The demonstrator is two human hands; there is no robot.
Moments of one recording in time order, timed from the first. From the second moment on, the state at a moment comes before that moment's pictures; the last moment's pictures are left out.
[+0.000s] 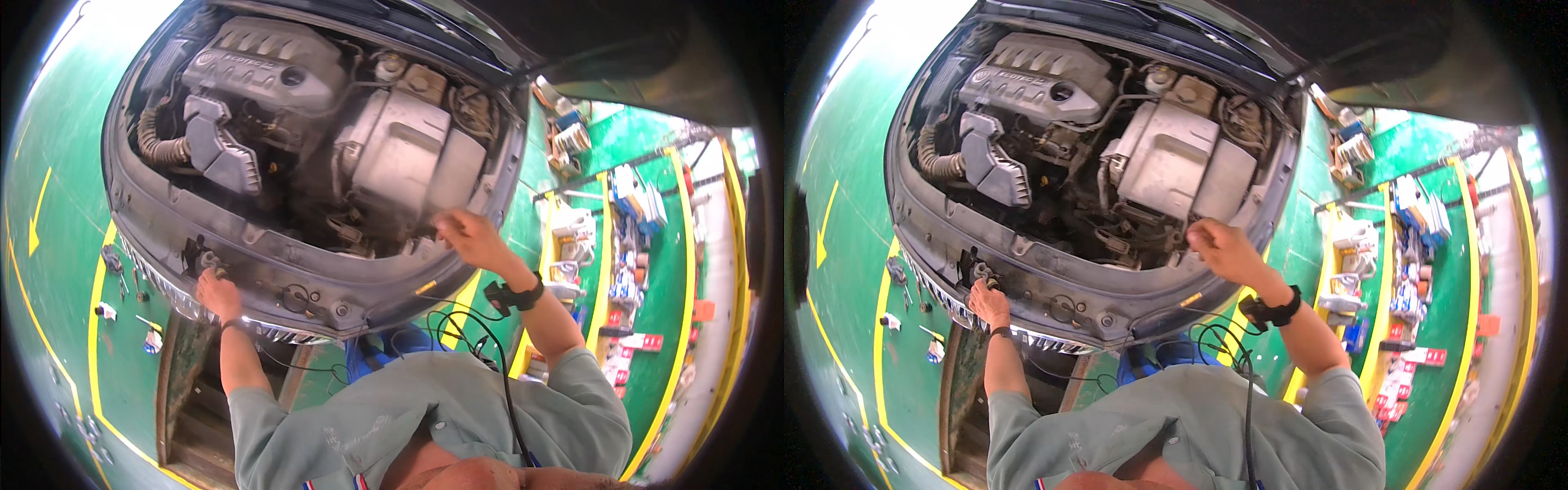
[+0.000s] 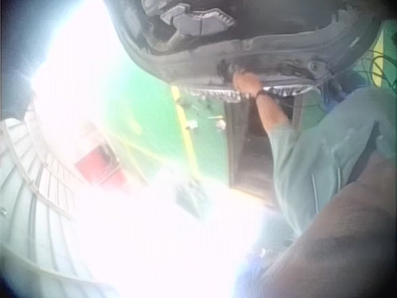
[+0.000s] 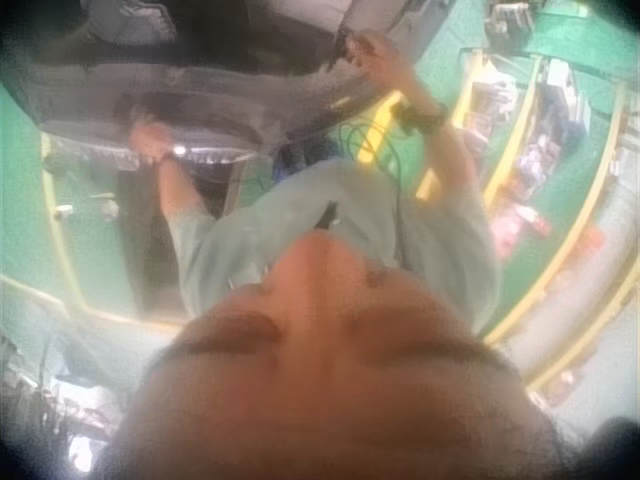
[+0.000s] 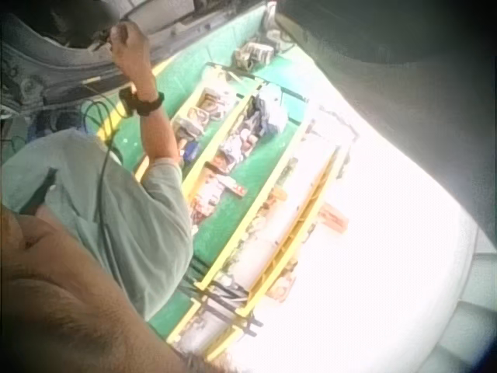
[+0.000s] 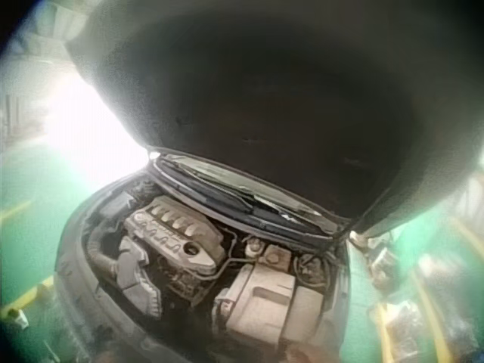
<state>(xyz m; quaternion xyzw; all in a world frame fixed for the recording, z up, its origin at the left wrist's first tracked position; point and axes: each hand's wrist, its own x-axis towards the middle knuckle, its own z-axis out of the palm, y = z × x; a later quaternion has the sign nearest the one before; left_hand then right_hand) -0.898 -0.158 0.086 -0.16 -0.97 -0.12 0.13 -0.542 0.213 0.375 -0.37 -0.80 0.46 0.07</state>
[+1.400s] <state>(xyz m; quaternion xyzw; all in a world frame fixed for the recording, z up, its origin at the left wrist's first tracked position) -0.697 -0.154 0.186 0.05 -0.91 -0.41 0.03 -0.389 0.395 0.312 -0.35 -0.76 0.54 0.10</state>
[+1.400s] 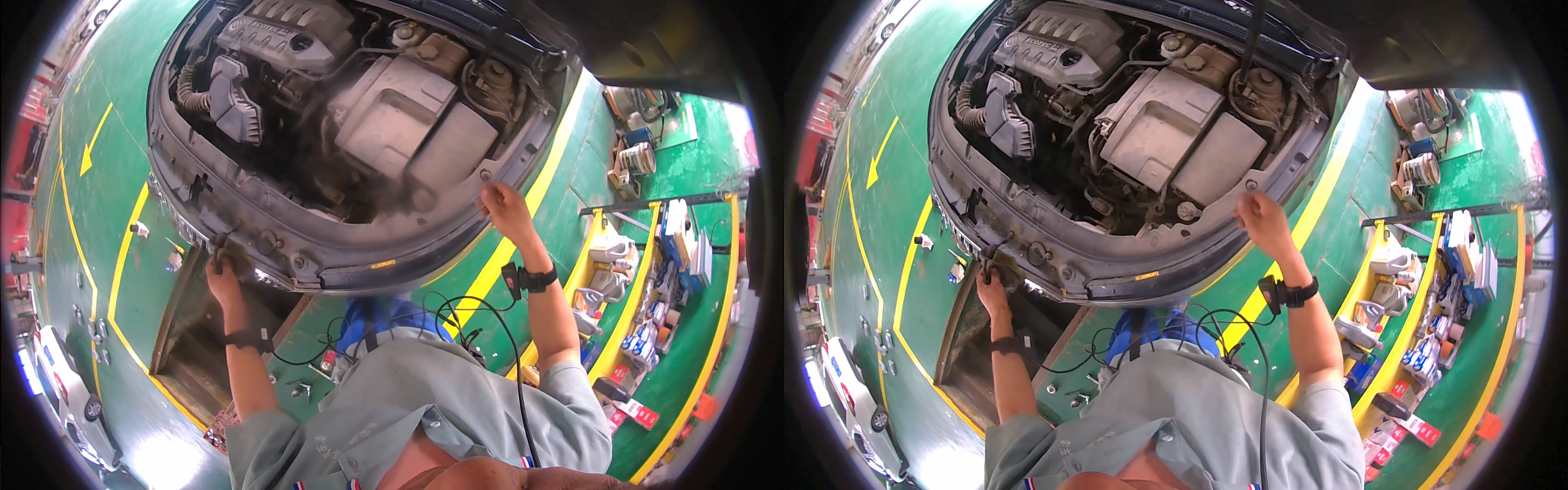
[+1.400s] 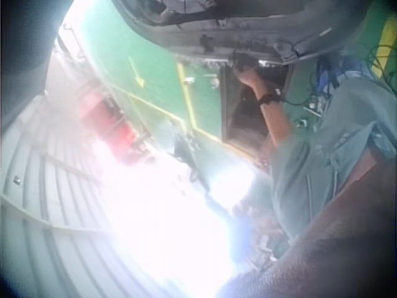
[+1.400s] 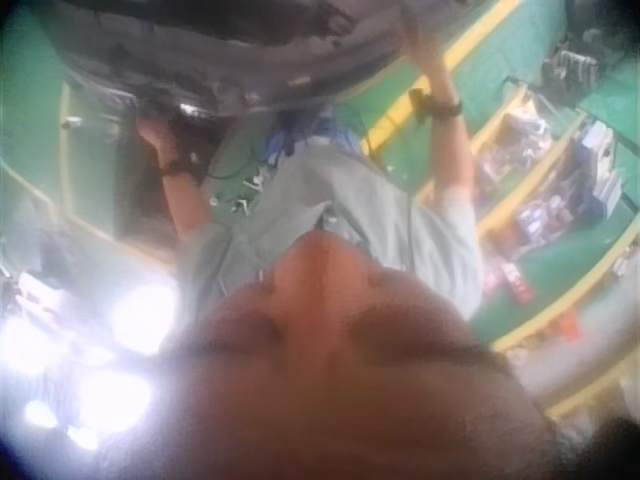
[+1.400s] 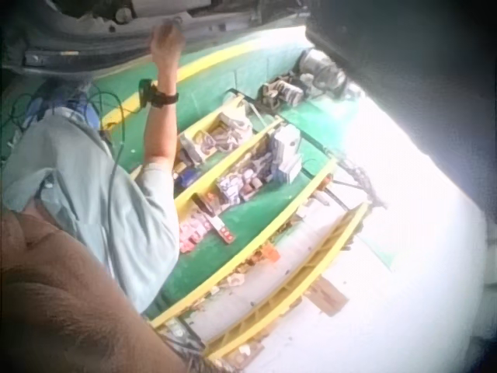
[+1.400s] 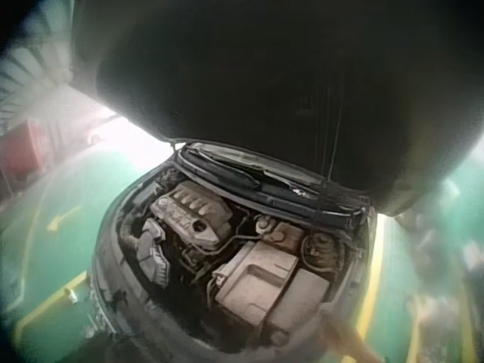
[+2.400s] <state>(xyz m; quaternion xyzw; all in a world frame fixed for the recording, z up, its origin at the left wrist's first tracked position) -0.748 -0.190 0.061 -0.19 -0.98 -0.04 0.03 -0.737 0.516 0.216 -0.31 -0.92 0.11 -0.22</state>
